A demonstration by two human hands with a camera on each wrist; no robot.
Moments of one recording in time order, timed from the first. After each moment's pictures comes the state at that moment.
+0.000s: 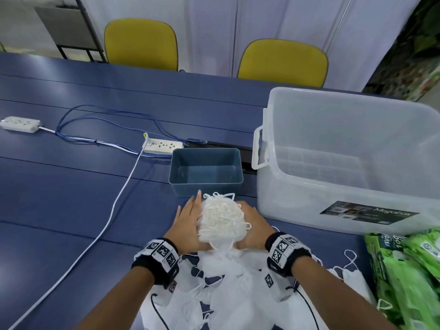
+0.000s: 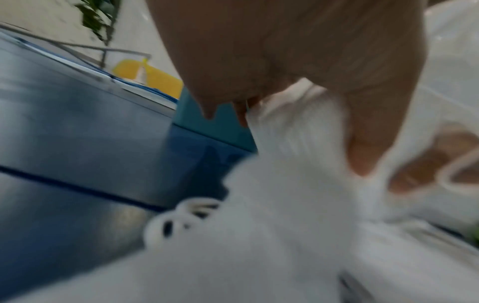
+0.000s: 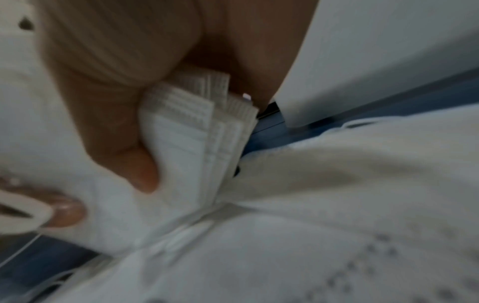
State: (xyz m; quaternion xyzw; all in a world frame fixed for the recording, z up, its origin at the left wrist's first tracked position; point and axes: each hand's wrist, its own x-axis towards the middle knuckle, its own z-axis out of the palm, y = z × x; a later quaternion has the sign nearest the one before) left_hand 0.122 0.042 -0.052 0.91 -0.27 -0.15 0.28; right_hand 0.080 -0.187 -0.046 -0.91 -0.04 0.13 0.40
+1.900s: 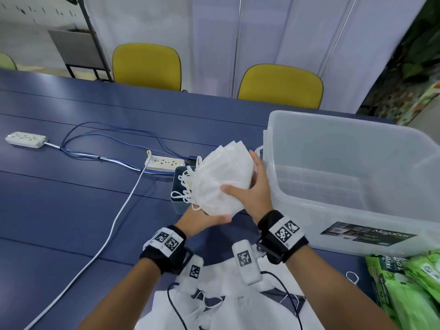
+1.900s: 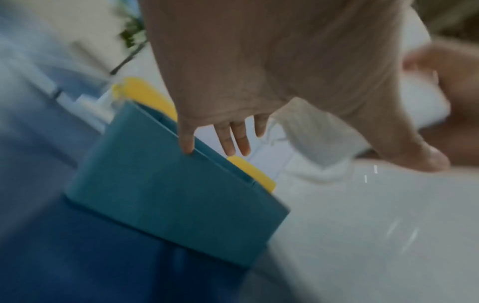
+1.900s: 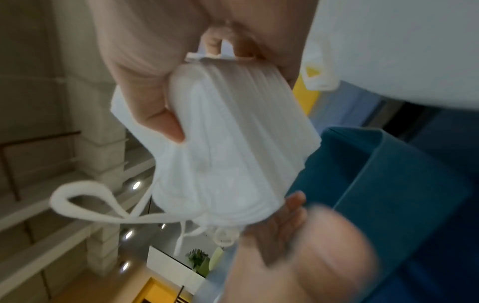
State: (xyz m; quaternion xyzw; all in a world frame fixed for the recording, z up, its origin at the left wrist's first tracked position) left_hand 0.155 0.004 0.041 0.75 -0.12 -0.20 0.62; right_hand 0.132 -0.149 0.095 -0.72 0.07 -0.13 0.68
